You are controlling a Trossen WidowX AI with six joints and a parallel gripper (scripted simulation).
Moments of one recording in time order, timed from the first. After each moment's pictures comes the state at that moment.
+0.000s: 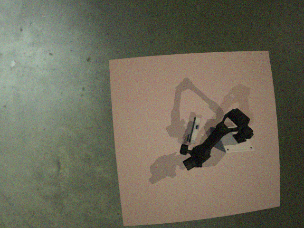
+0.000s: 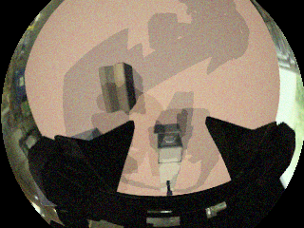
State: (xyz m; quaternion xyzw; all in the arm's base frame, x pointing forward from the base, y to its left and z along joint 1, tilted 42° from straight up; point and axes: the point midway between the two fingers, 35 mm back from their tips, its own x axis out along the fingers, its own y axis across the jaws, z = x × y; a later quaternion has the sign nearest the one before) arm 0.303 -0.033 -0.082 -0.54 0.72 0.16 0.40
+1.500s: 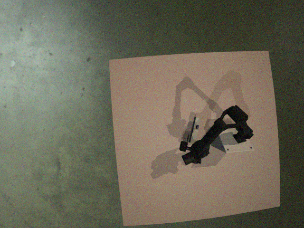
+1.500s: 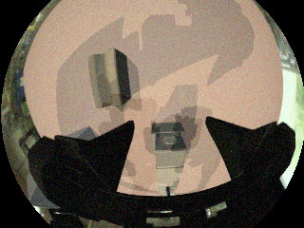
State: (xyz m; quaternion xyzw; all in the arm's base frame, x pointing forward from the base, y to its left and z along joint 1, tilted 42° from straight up) arm 0.297 -0.058 -0.086 -0.54 0.72 0.16 0.40
